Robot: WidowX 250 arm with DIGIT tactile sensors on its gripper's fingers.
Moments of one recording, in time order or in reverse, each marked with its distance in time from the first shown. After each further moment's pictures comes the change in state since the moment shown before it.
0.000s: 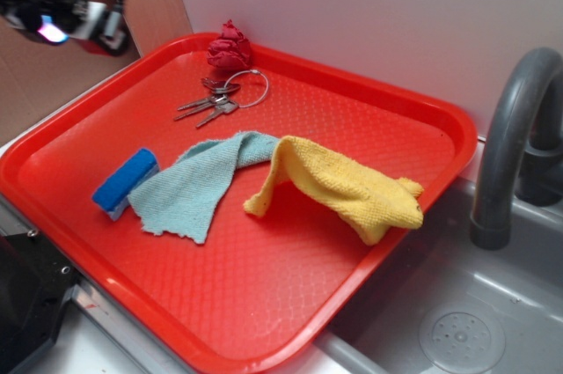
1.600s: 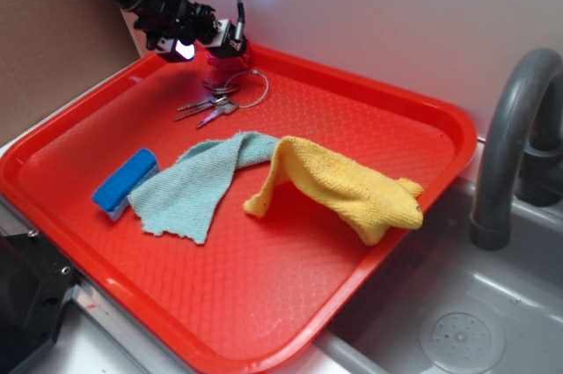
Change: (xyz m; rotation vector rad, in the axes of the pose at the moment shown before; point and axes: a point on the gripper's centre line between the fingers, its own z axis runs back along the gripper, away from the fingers) arm 0.077 0.031 -0.135 -0.131 -0.072 0.147
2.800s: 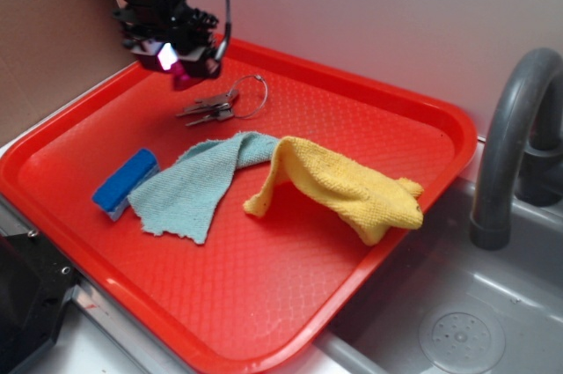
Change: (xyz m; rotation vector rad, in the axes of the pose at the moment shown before) arm -0.055 -0.056 0.077 0.335 0.313 -0.122
